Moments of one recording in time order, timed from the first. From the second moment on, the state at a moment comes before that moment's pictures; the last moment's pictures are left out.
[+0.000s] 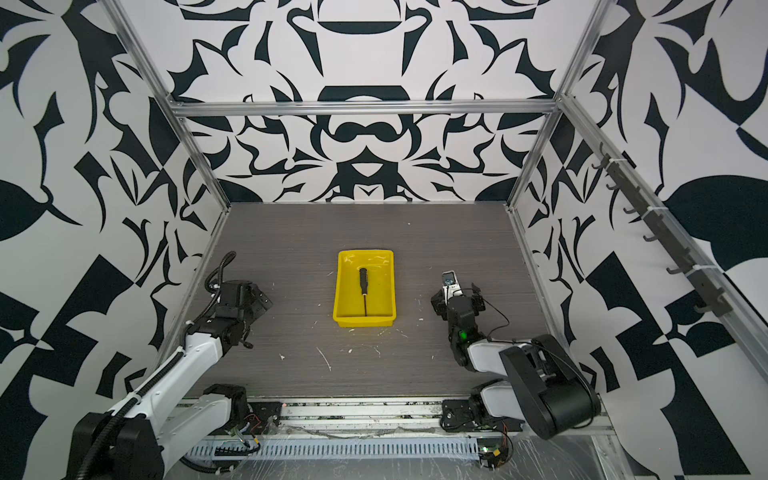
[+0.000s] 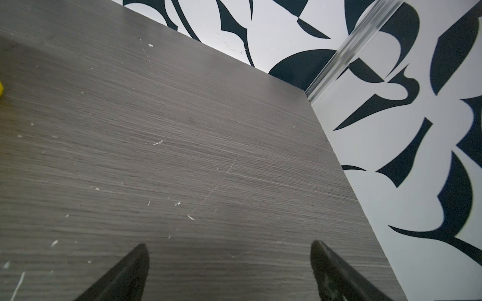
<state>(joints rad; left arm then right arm) -0.15 0.99 0.48 -0.39 -0.34 -0.78 0.30 1.35 0.17 0.80 0.43 -0.19</state>
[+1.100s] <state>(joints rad) -0.15 1.19 0.68 -0.24 -0.47 -0.54 0.15 1.59 0.31 0.86 0.35 -0.02</state>
